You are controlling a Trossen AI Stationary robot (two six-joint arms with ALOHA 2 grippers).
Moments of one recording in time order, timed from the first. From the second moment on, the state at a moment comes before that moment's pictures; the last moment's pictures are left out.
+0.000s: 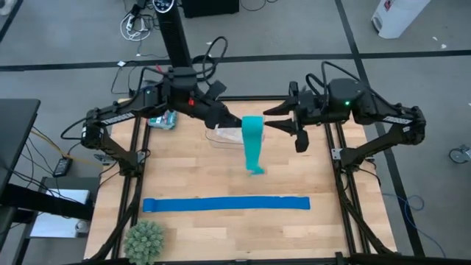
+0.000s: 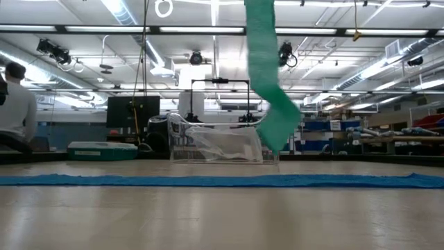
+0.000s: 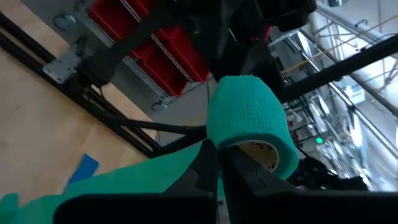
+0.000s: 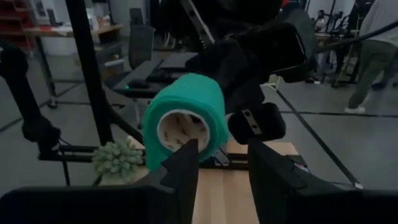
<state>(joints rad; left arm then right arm) 0.16 1.52 1.82 -0.44 0.44 -0.94 0.03 1.21 1.58 -0.45 0.01 -0.03</state>
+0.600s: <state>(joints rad) 0.16 1.52 1.82 -0.47 0.42 -1.00 0.03 1.27 1.58 -0.37 0.05 -0.08</state>
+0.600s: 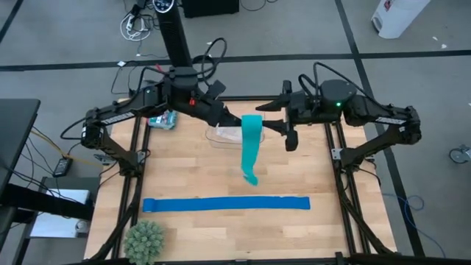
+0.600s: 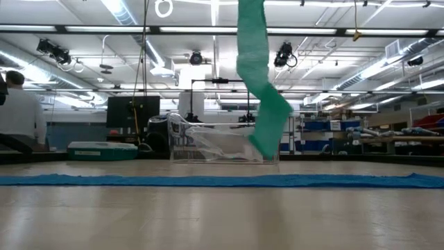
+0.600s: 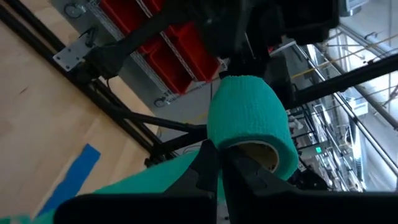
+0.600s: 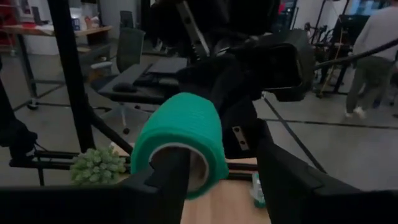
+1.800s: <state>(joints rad) 0.35 1.31 1.82 -0.69 0.36 -0.39 -0.04 1.16 1.58 -0.66 -0.13 0.48</state>
